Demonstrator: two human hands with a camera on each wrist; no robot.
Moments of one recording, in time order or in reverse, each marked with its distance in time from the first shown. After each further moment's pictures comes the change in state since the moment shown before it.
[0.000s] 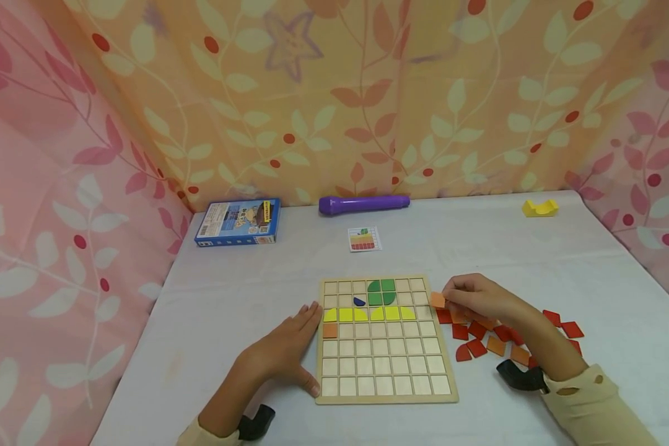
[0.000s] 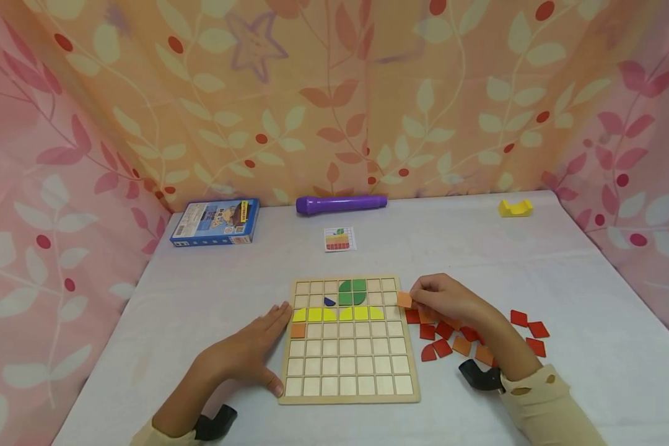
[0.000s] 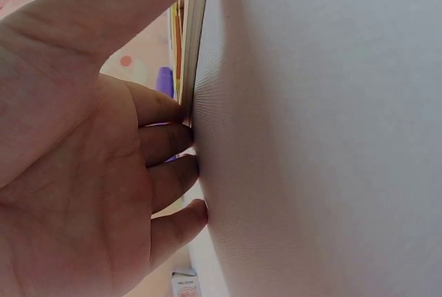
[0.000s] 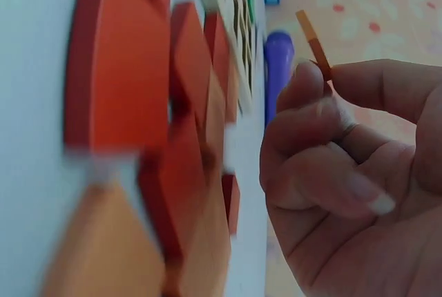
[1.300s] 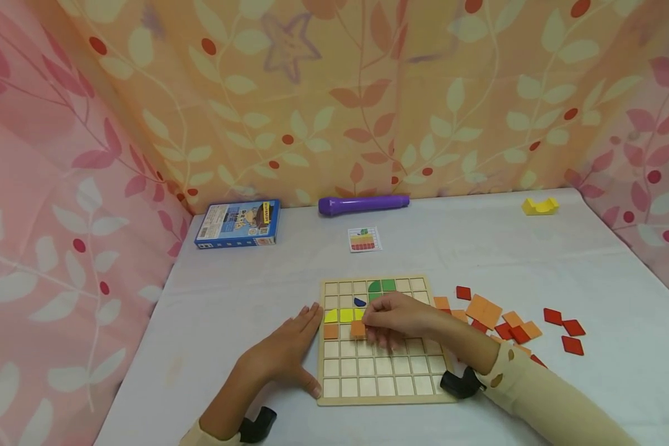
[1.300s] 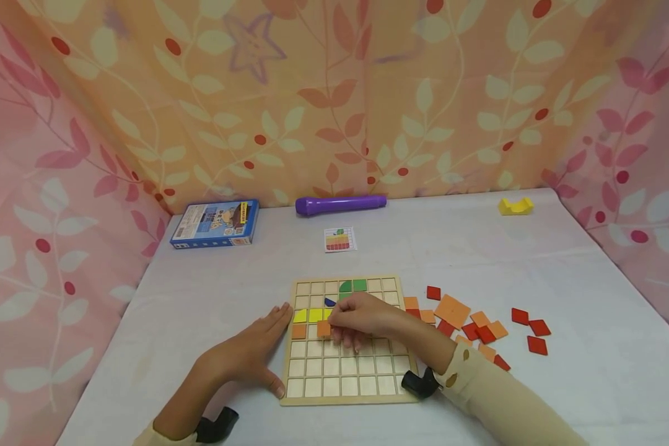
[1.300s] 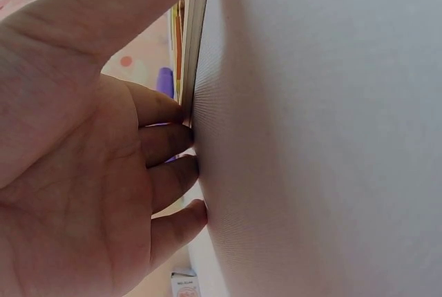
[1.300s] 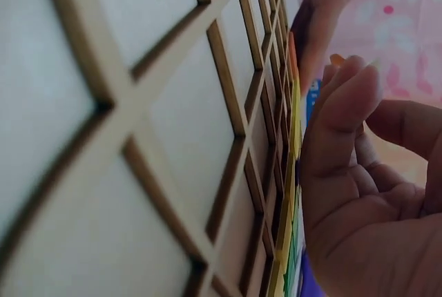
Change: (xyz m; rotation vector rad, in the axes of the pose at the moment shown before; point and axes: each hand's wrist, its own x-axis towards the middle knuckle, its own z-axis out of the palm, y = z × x) left_hand 0.000 0.001 -0.003 -0.002 -0.013 0.004; right_hand 0.062 -0.037 0.109 0.184 -0.257 -0.009
